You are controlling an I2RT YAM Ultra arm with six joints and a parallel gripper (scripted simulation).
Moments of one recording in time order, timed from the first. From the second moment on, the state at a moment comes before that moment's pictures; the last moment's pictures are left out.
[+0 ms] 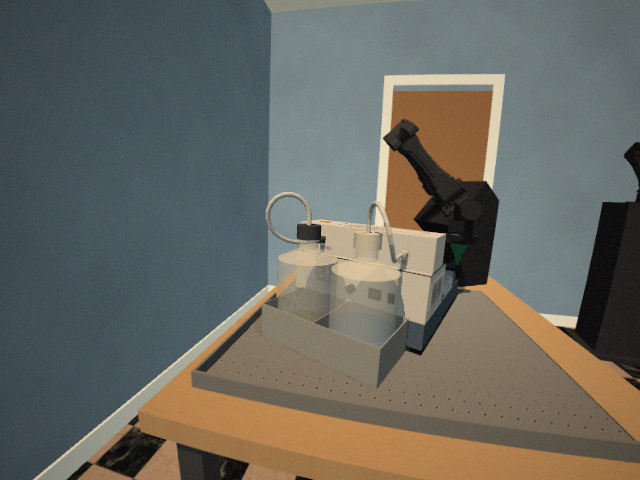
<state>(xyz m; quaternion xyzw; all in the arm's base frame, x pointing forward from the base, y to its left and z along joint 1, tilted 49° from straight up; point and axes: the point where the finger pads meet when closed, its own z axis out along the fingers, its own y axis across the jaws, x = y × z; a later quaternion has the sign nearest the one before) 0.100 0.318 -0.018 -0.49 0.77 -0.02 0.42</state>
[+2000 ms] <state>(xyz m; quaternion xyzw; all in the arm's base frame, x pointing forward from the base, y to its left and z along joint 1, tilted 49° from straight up) 0.088 0.323 0.052 -0.48 0.77 -0.02 0.42</state>
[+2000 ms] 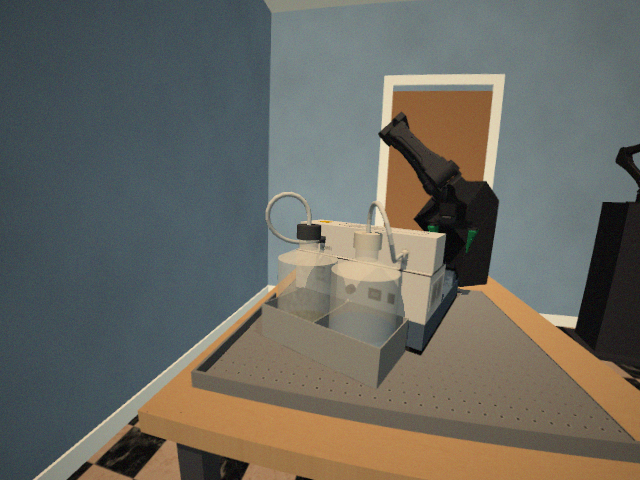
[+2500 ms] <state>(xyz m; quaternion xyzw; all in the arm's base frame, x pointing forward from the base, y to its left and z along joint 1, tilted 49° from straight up) 0.093 0.338 0.096 -0.48 0.77 -0.02 0.42</state>
